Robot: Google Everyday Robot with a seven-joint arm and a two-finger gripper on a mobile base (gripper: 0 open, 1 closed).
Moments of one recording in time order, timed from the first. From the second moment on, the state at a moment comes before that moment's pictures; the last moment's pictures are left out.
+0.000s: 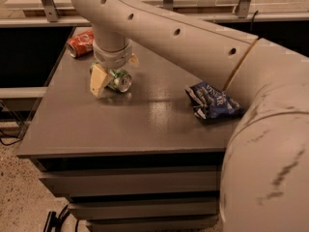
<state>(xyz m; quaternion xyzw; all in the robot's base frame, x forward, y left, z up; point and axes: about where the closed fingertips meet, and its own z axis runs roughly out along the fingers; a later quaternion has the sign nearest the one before) 0.628 0.102 0.840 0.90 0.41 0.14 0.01</state>
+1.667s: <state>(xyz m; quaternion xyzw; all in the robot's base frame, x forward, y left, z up) 0.629 0.094 0.857 0.90 0.40 0.15 0.00</state>
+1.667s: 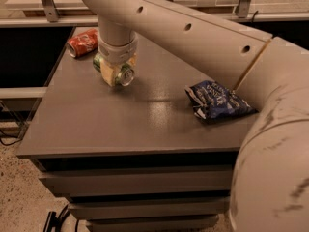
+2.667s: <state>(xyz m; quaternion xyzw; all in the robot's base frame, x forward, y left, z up) 0.628 0.096 0.865 0.91 0.38 0.16 -0.03</state>
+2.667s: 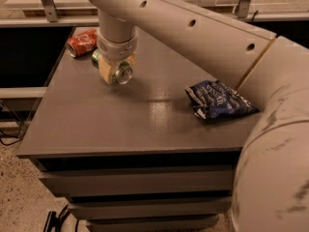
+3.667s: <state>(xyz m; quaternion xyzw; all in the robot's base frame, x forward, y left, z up) 0.615 0.087 0.877 0.95 0.24 0.21 0.02</state>
